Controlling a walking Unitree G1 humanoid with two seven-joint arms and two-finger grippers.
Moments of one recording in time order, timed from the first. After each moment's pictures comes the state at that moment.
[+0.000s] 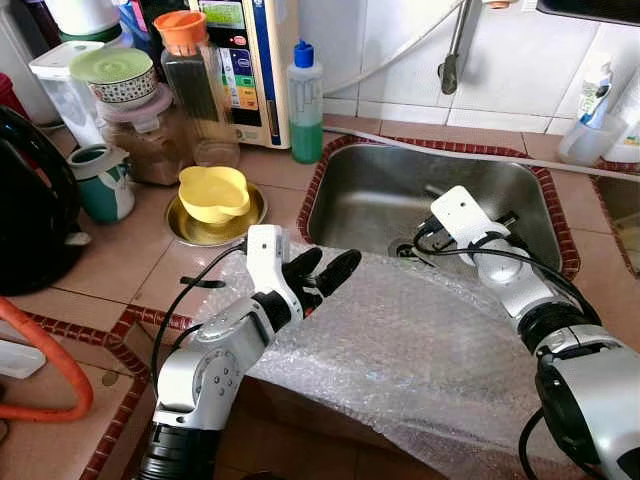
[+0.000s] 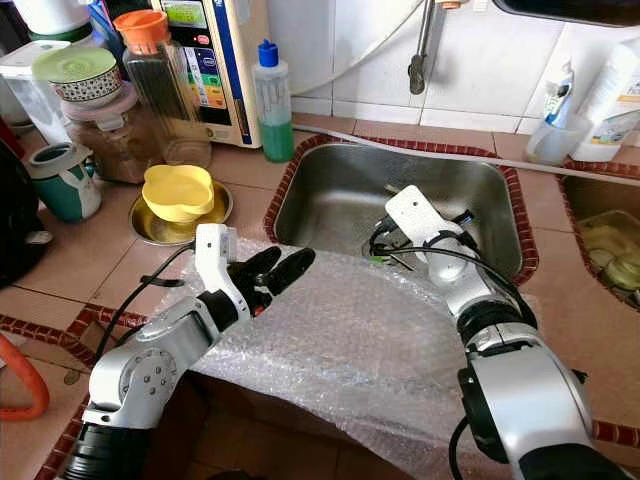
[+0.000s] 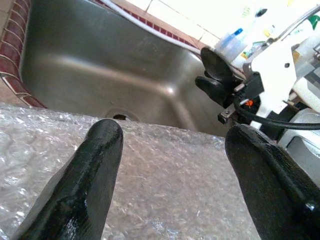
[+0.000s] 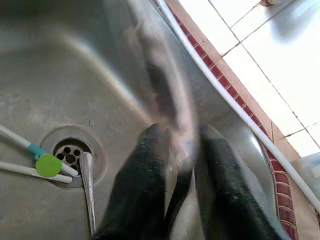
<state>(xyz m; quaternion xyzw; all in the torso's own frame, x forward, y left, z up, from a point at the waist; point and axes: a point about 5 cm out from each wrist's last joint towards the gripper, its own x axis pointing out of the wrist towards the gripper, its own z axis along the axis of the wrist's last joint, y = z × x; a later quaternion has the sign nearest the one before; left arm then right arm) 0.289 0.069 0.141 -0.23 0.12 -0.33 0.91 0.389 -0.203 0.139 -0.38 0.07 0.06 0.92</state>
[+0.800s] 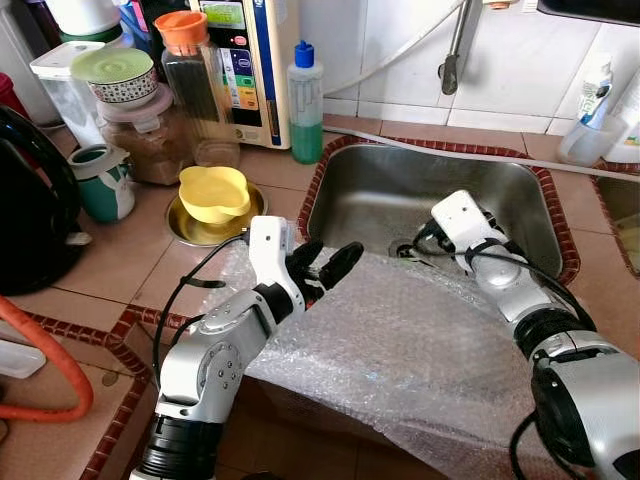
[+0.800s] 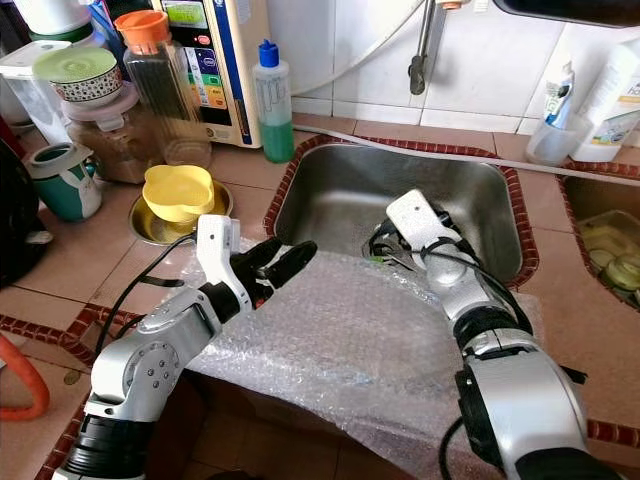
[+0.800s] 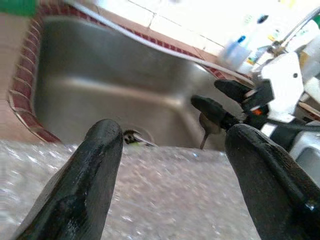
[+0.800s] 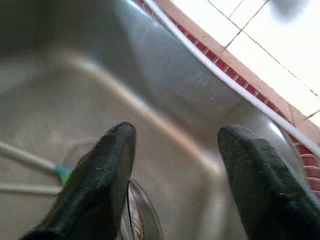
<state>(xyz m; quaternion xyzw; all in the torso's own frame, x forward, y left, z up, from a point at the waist) 0.296 0.071 0.152 -0.20 0.09 -0.32 0.92 0.388 -0.199 0.137 -0.27 0.06 0.05 0.96</state>
